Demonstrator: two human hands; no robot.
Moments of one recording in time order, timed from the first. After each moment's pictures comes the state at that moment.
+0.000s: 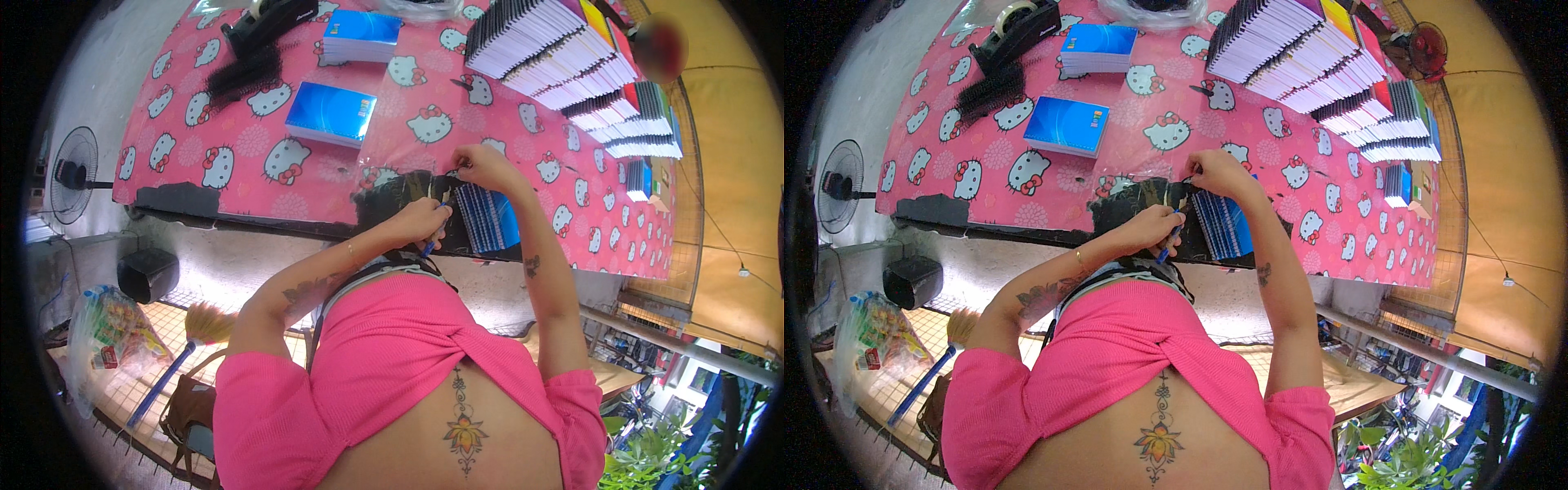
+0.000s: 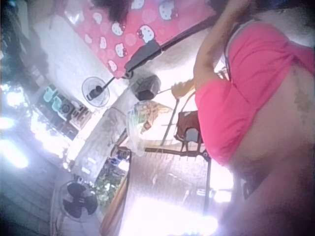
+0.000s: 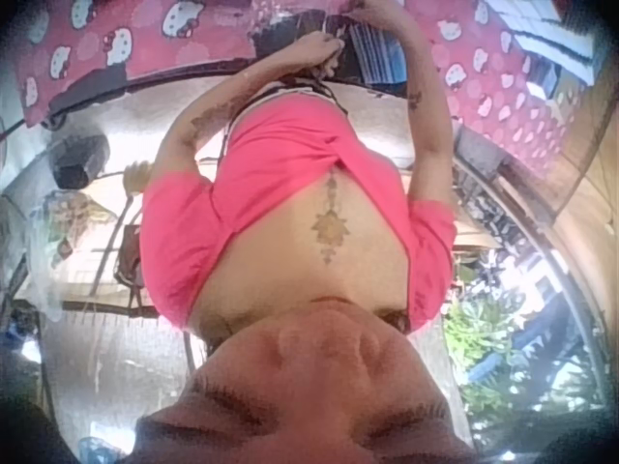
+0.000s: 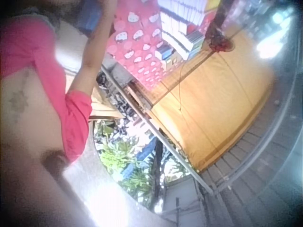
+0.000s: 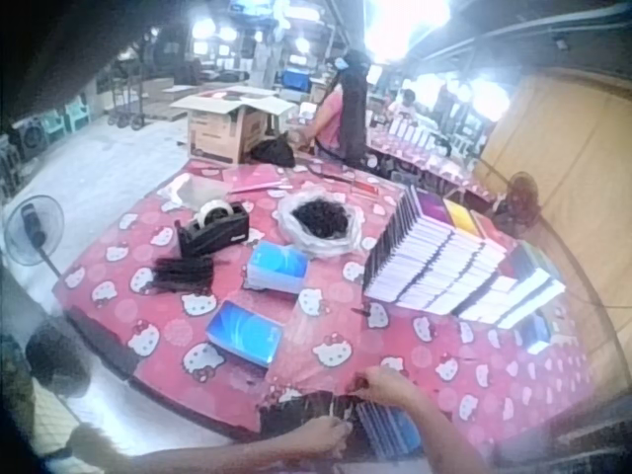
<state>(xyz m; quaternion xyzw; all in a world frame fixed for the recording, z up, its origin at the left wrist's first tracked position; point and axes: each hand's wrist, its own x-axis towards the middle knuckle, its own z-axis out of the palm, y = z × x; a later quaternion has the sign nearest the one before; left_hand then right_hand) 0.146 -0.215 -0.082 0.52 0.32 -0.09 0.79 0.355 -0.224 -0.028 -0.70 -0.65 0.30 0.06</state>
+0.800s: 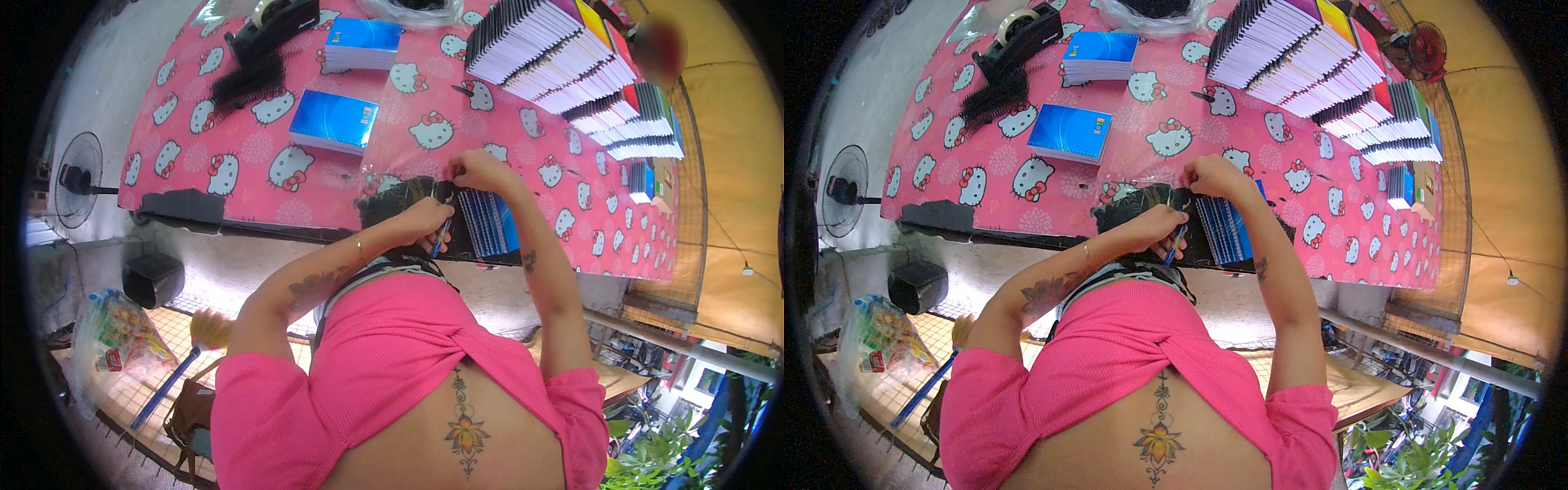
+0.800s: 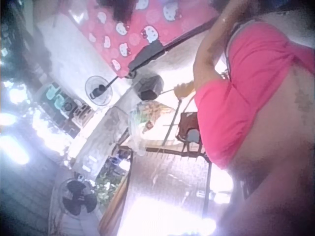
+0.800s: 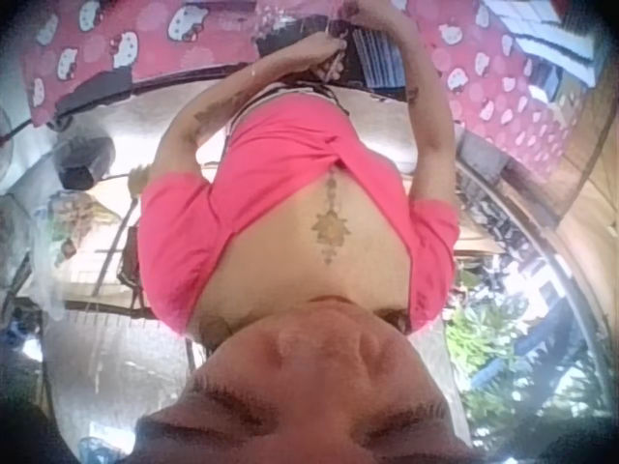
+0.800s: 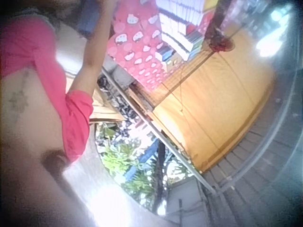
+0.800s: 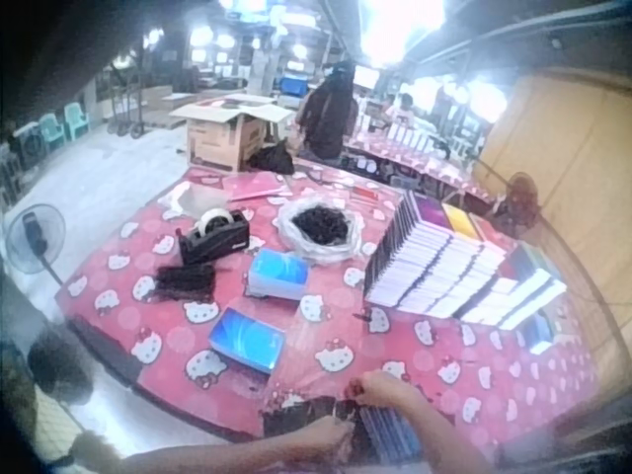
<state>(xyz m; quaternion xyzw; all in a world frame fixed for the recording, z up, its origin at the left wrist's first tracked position) 0.155 -0.207 -0.081 0.46 0.33 -0.13 0.82 0.357 -0.213 -0.041 -0.65 -0.68 0.33 0.00</state>
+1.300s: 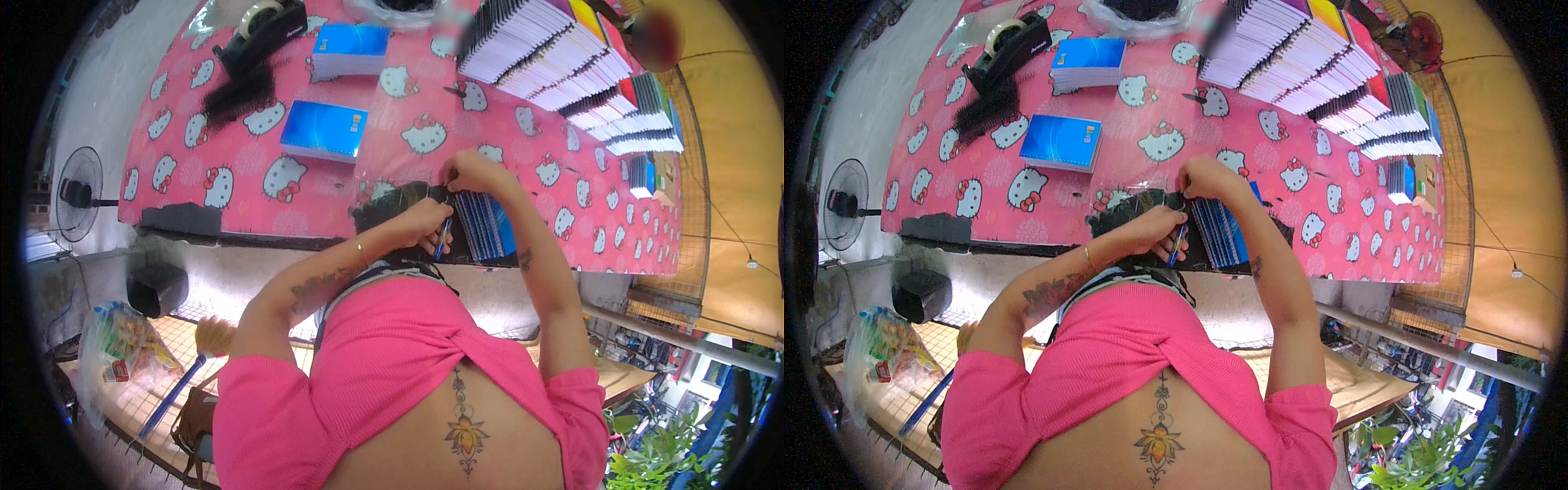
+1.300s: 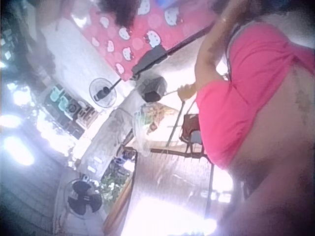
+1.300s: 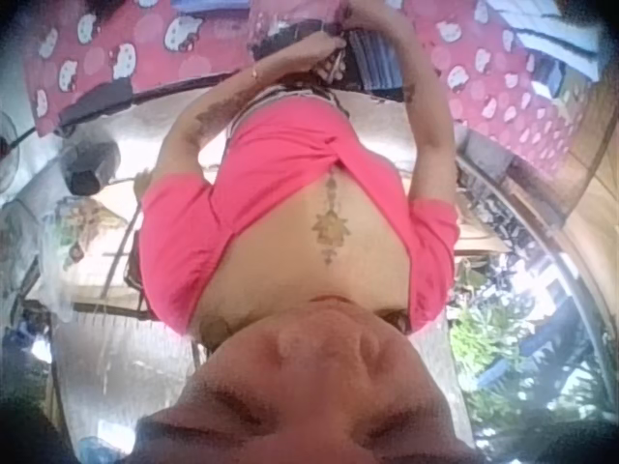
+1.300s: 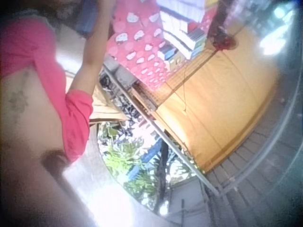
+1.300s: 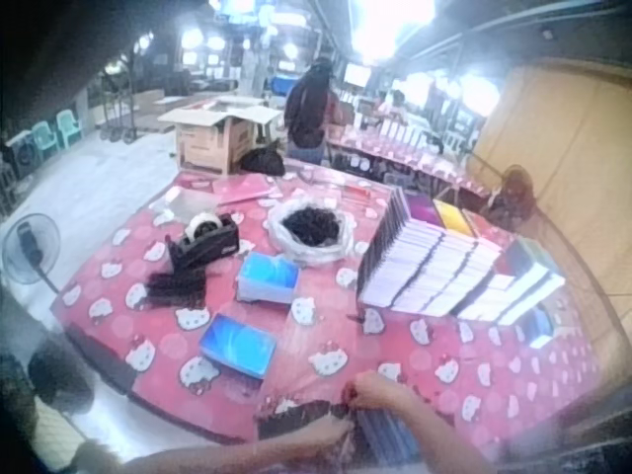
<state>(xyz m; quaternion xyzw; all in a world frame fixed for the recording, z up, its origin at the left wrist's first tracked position) 0.173 -0.195 -0.087 0.41 0.34 -0.13 0.84 0.369 -0.201 -0.050 -0.64 -0.68 0.35 0.01</state>
